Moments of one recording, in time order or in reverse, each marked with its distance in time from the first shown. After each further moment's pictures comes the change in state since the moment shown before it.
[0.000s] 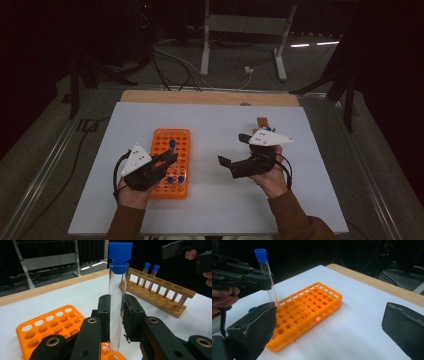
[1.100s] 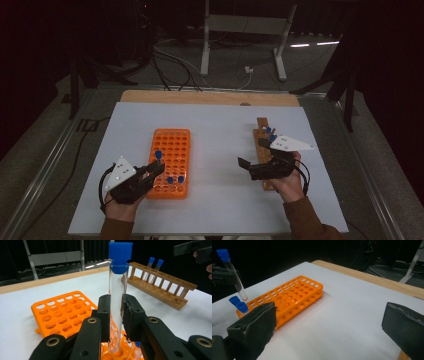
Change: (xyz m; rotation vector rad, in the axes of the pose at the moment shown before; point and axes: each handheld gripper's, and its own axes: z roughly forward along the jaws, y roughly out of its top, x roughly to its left) left arm 0.004 -0.028 -0.030 -0.002 0.027 -0.038; right arm -0.028 -0.030 -0.031 -0.013 -0.079 0.051
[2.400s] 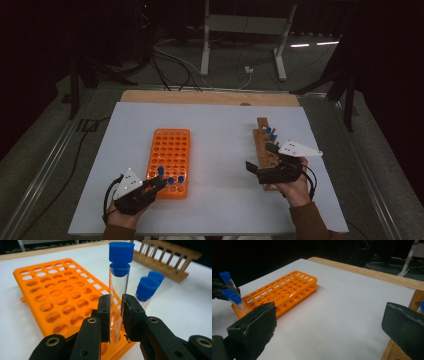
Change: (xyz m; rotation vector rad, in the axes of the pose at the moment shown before) left arm -0.003 -0.039 0.008 0.150 -0.029 0.001; right arm -0.012 -0.019 -0.012 0.002 -0.019 0.026
